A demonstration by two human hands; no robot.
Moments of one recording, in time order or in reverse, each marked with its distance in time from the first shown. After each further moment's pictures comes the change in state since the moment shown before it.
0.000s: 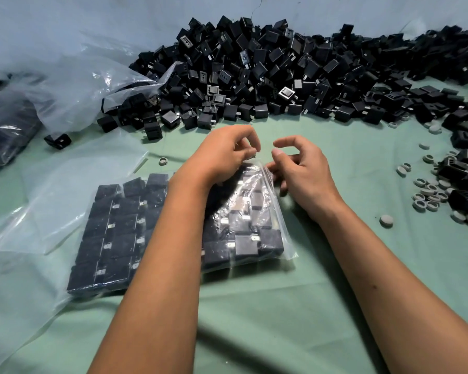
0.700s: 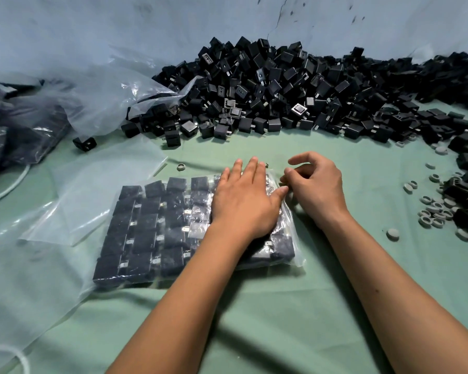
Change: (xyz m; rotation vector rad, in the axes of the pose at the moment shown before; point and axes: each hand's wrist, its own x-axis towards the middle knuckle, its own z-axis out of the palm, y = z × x) left_hand -0.050 0.010 0.047 0.576 -0.020 -0.150; right_hand 0.004 0.001 0.004 -0.211 0.146 0.002
